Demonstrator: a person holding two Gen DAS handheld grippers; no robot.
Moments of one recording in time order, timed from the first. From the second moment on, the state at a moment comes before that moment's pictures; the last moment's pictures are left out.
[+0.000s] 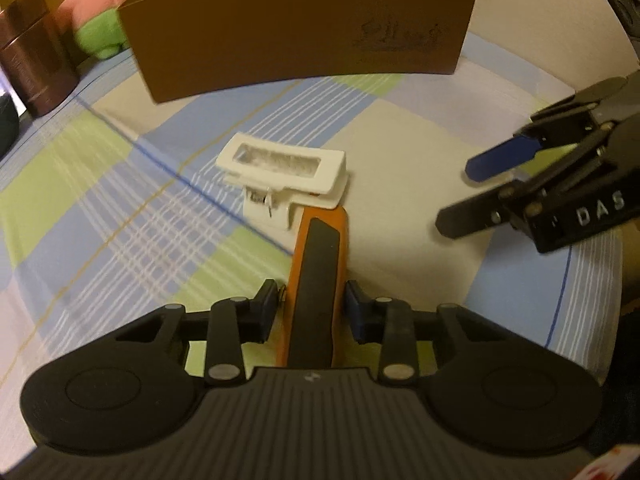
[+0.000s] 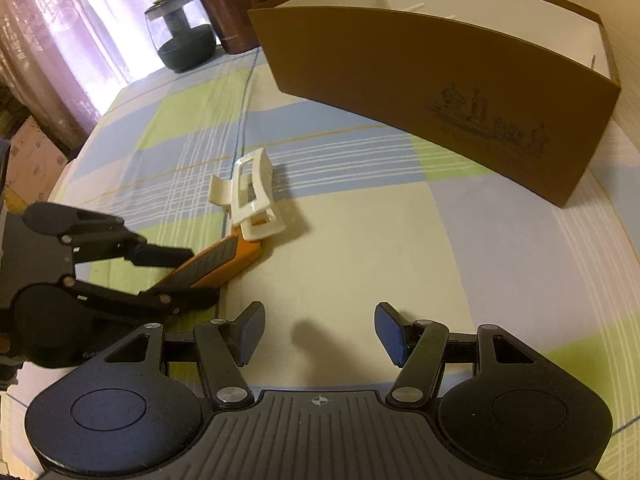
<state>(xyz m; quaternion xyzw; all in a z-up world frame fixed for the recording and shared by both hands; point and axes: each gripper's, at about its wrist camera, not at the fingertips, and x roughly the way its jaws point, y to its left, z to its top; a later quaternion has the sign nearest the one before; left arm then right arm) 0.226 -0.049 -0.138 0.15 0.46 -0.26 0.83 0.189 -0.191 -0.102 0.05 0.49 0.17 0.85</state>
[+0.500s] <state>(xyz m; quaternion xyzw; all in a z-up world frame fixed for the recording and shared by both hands) 0.211 0.027 -0.124 0.06 0.47 -0.09 0.88 0.213 -0.146 -0.101 0.01 0.47 0.25 0.85</state>
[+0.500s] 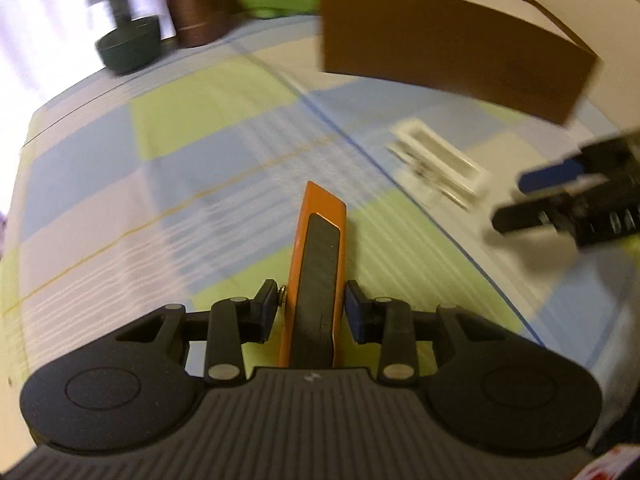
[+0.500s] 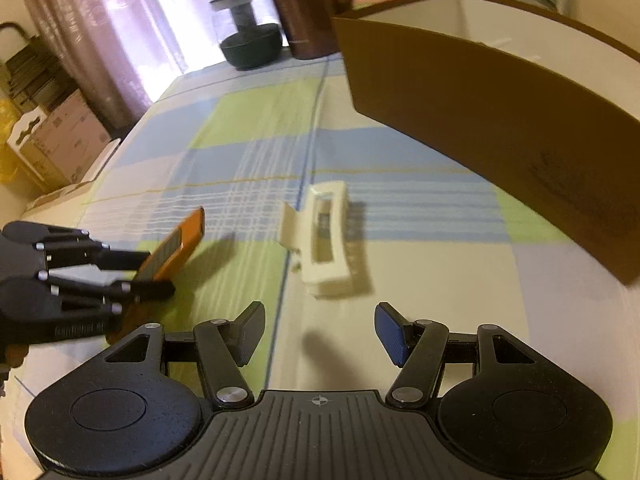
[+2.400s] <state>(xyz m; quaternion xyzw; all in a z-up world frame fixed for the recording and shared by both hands) 0.241 0.030 -0.133 0.02 0.49 -0.02 0.87 0.238 -0.108 -0.122 -0.07 0.44 0.27 0.85</state>
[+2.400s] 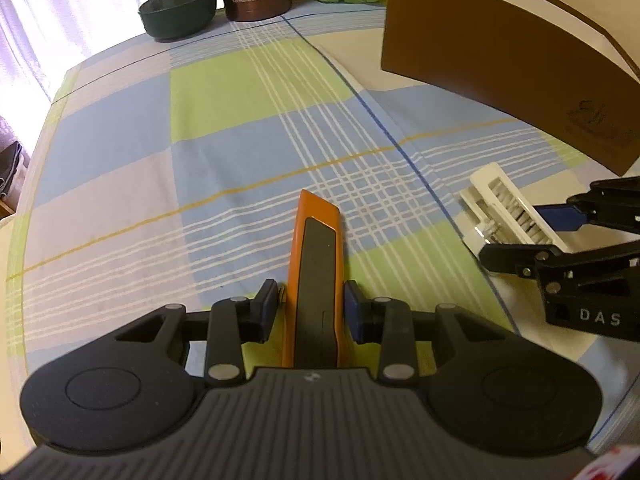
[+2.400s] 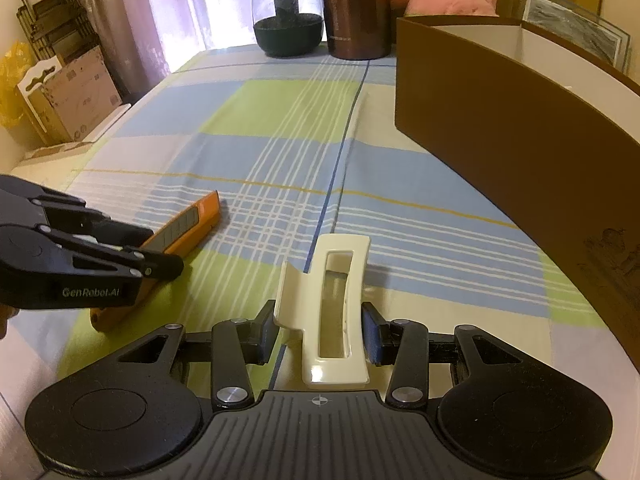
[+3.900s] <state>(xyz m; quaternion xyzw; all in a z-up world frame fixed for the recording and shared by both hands) 0.258 -0.057 -0.033 0.05 0.40 -0.13 0.91 0.223 -0.194 -0.028 -0.01 0.37 0.19 0.91</state>
